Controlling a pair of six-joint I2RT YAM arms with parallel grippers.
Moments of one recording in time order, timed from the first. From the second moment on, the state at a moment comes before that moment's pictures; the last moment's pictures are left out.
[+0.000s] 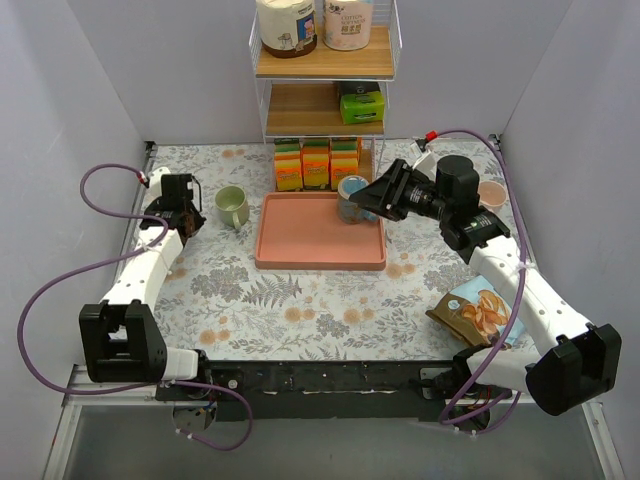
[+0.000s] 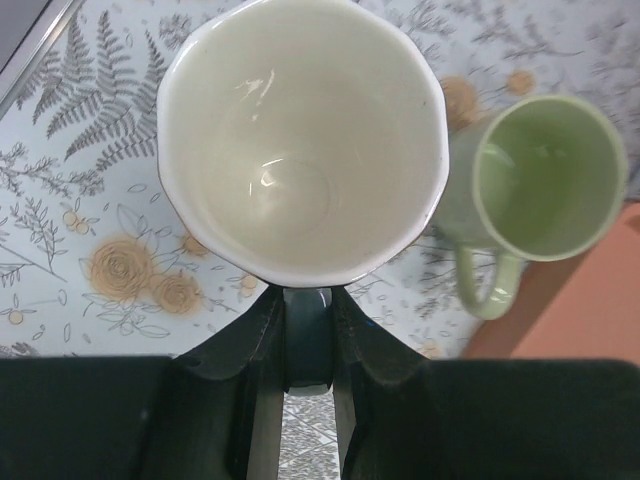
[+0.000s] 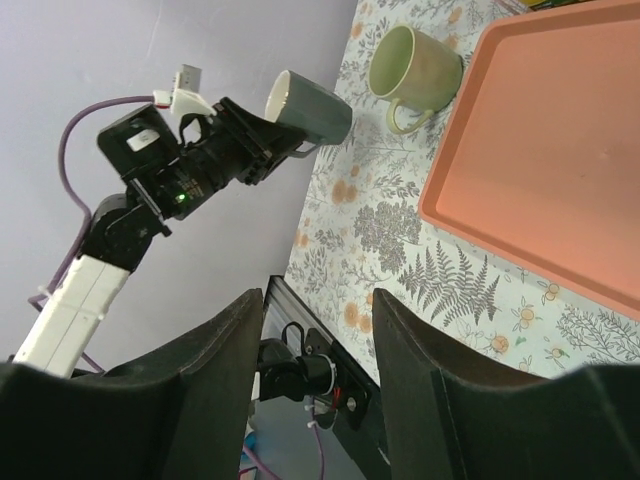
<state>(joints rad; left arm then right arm) -0.03 1.34 1.07 -0.48 -0.38 -0.52 0.43 1.20 1.09 -0.14 -0.55 0.95</state>
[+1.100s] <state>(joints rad) -0.01 1.47 0.77 0.09 -0.32 -0.33 0.42 1.21 1.10 -0.25 -0.57 0.89</state>
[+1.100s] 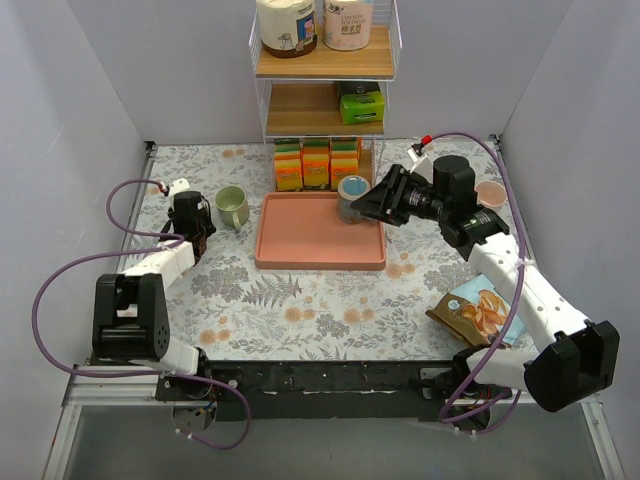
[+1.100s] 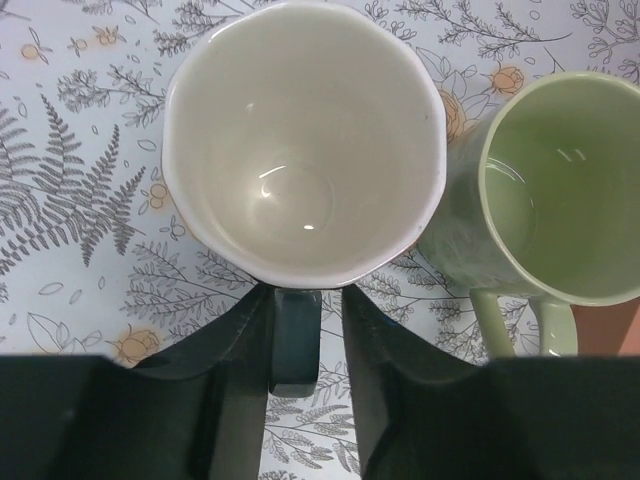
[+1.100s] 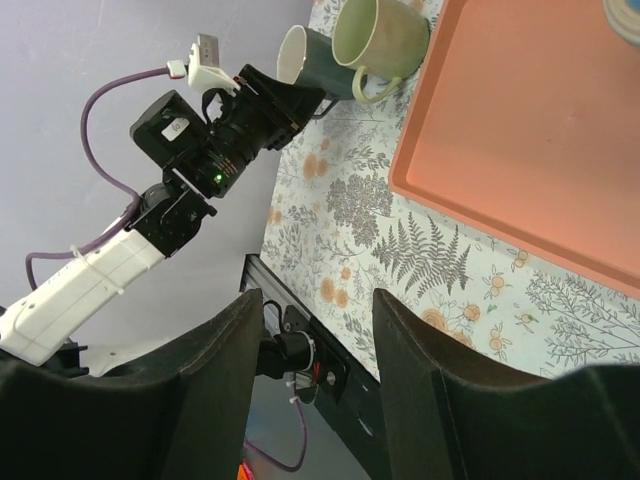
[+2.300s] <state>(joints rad) -0.01 0.93 0.80 -0.38 -0.21 -0.75 0.40 1.66 1.36 -0.41 -0.08 -0.07</state>
